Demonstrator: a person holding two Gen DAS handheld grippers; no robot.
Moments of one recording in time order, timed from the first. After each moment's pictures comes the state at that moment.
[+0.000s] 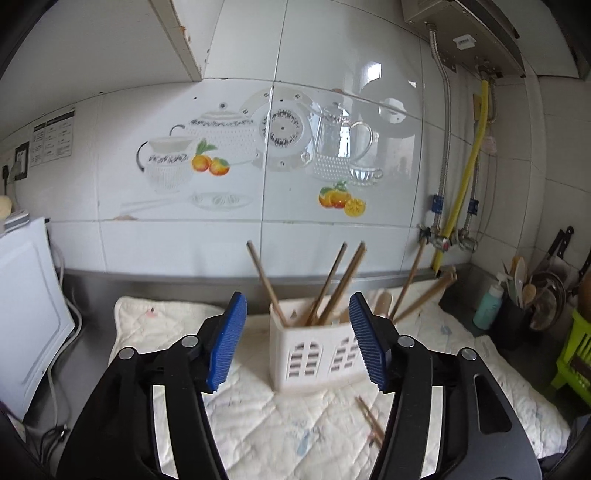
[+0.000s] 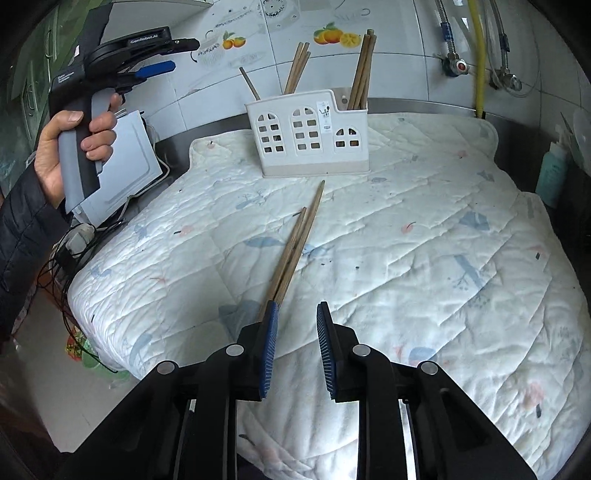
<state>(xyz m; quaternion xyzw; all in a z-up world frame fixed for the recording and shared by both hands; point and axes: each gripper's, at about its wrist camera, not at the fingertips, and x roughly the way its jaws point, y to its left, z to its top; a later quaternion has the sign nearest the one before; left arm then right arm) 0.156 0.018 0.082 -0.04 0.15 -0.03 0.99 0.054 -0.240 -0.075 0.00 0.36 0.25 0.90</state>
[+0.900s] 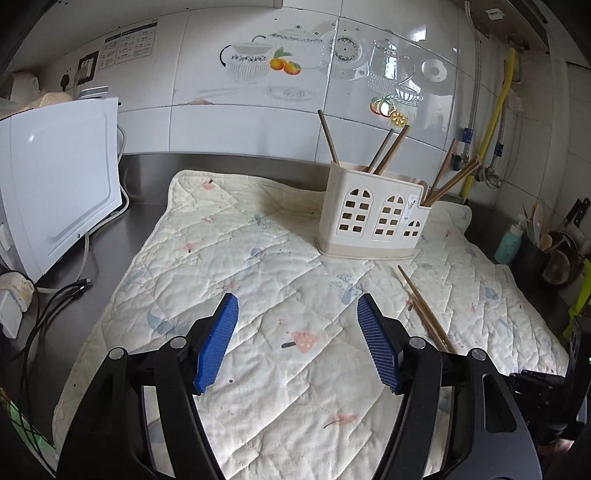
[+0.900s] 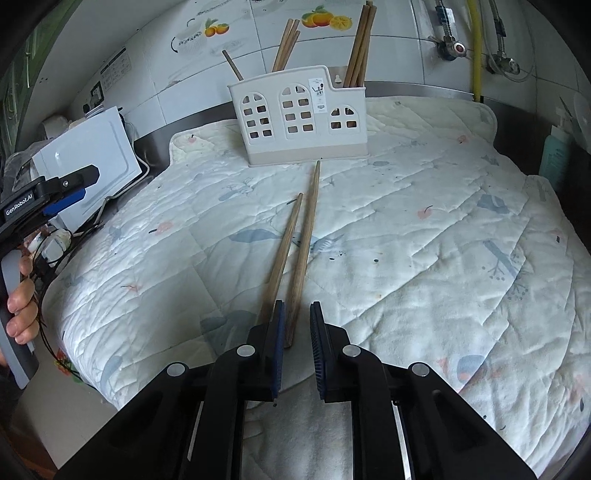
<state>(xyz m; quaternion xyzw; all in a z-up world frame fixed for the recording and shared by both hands) 0.055 0.054 -0.034 -0.09 0.25 0.03 0.96 0.078 -0.210 -0.107 0.01 0.37 0.22 0.90</state>
